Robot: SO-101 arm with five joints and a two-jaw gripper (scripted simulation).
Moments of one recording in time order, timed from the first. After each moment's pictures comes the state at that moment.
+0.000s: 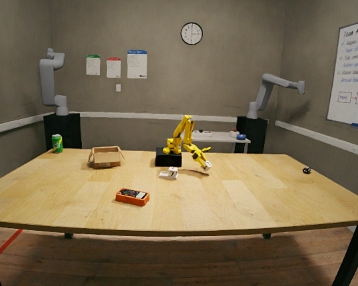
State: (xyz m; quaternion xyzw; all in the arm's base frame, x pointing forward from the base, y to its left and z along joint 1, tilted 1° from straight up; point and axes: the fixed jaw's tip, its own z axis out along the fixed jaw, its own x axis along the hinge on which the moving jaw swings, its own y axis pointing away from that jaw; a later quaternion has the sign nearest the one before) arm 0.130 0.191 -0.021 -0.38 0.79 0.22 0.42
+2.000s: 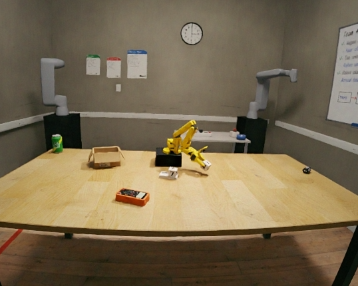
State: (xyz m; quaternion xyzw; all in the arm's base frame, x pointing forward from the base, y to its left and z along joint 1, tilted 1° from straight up) arm 0.132 0.185 -0.018 -0.37 0.75 0.24 0.49
